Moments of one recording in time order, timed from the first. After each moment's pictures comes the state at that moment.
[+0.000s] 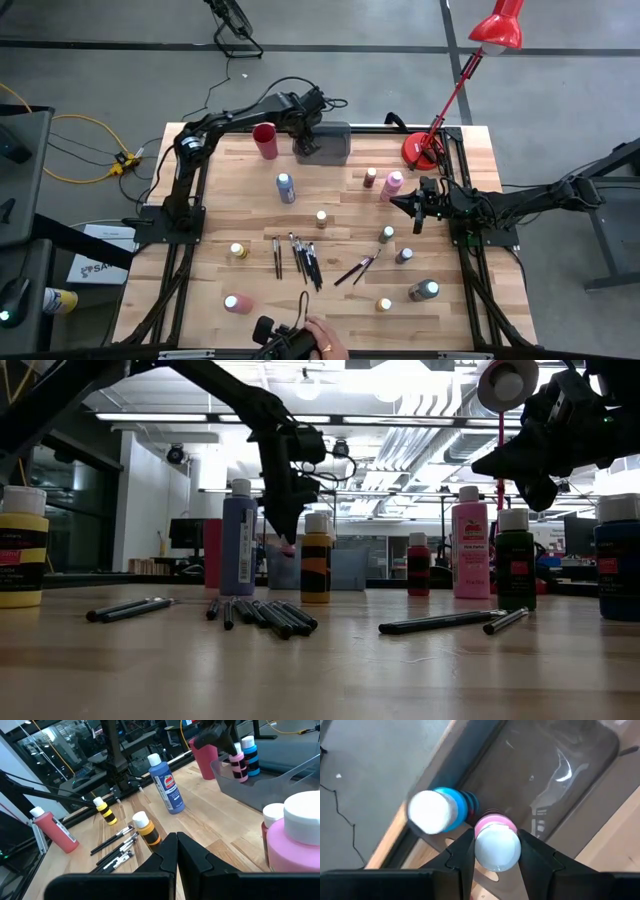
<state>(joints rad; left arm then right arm) 0.61 2.05 1.80 -0.93 -0.16 0.04 0.08 0.50 0.11 0.24 0.31 0.49</state>
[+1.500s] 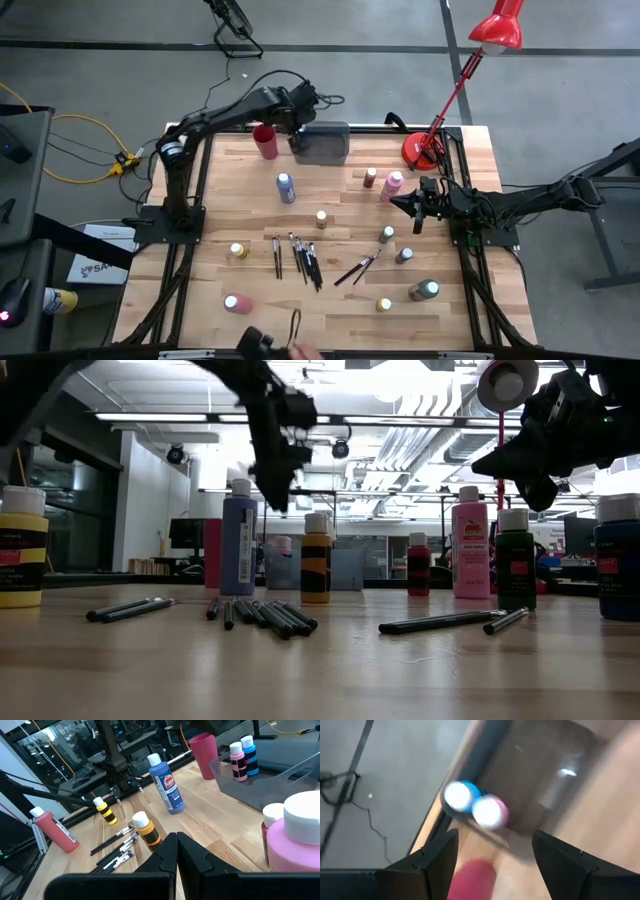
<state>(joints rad) 0.56 1.88 1.80 -1.05 -0.24 0.18 0.08 0.50 0.11 0.24 0.31 0.49</state>
